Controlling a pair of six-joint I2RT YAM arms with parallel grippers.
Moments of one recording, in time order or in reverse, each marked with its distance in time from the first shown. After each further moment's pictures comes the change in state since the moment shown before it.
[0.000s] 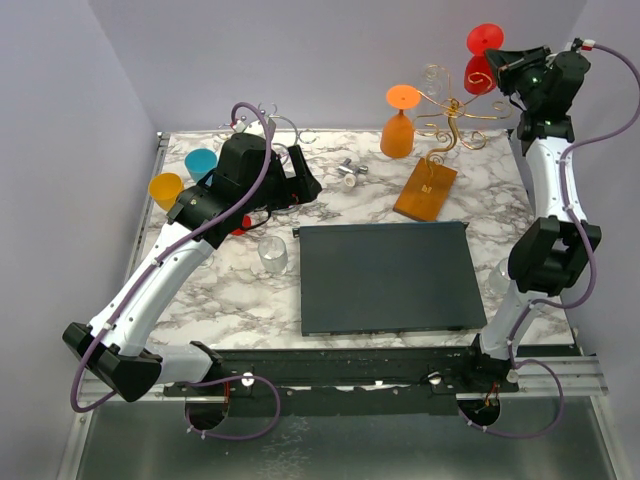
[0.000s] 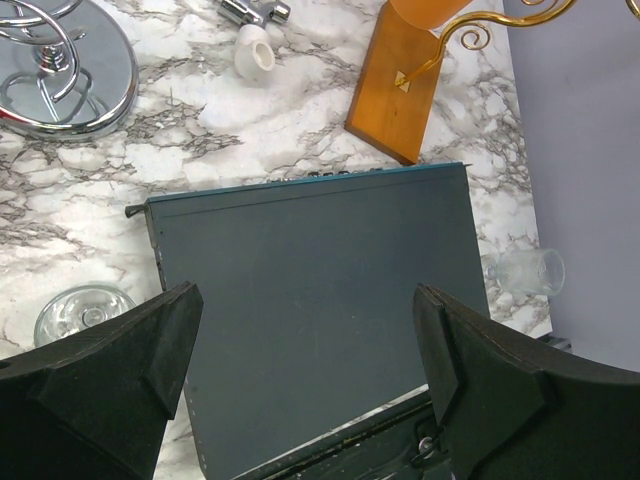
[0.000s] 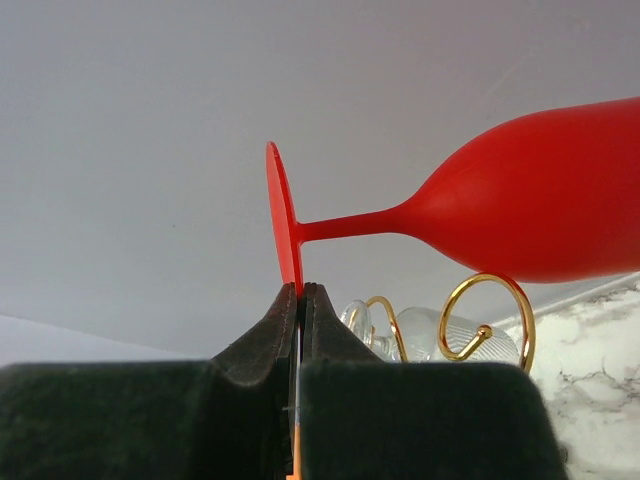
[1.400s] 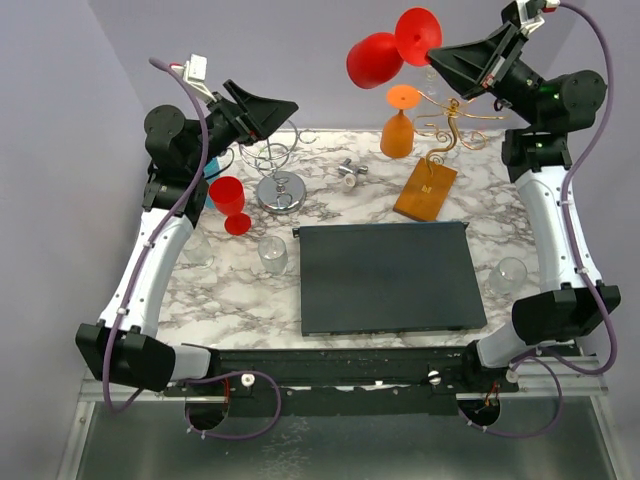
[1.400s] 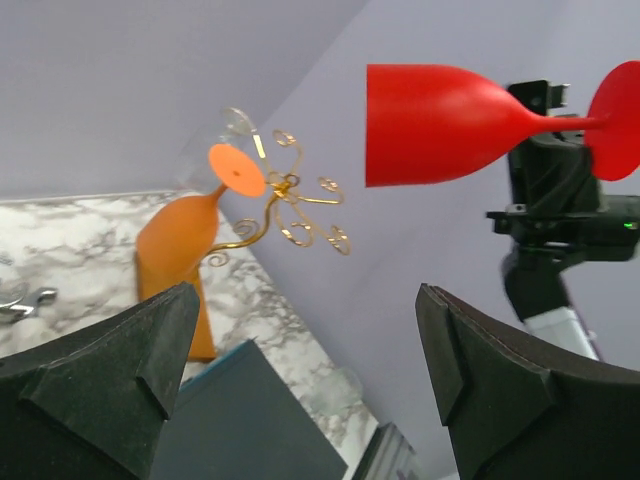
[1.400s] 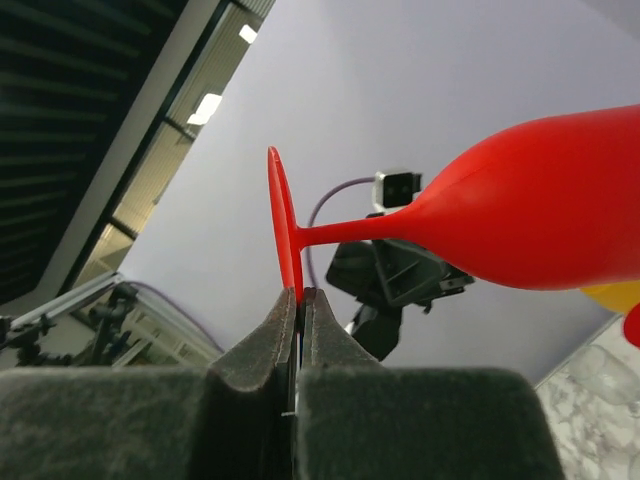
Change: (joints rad) left arm 0.373 0.019 -0.072 0.817 0.600 -0.218; right arm 0.254 -0.391 -0.145 0.399 -0.551 0.502
